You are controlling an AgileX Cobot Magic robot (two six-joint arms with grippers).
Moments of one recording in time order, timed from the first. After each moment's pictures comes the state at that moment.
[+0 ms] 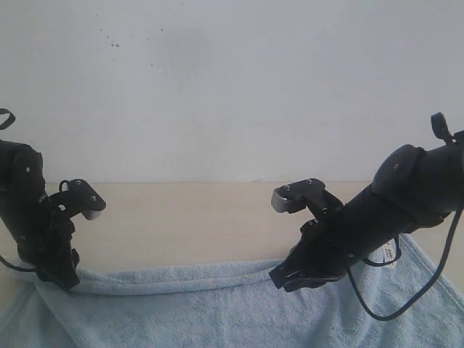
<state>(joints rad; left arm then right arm) -0.14 2.04 -1.31 0.08 0.70 0.62 0.36 1.89 -1.12 0.77 0.57 -0.93</state>
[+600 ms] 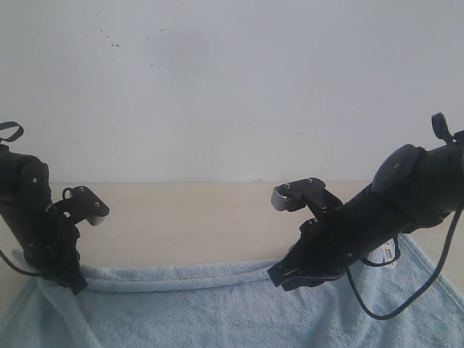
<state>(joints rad) -0.14 2.08 -1.31 0.08 0.65 0.58 0.36 1.89 -1.12 0.79 0.57 -0.93</state>
